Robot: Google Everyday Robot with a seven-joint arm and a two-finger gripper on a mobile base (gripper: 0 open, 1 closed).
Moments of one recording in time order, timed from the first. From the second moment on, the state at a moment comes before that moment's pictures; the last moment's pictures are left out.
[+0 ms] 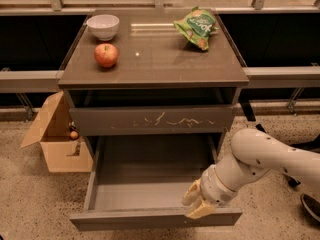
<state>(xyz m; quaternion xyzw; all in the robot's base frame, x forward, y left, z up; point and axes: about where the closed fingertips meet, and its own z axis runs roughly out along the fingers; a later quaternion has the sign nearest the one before) 0.377 -0.099 0.593 -0.68 0.67 0.27 0.14</state>
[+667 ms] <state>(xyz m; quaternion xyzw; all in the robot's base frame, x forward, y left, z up) 0.374 -0.103 0.571 -0.68 0.67 0.26 0.12</state>
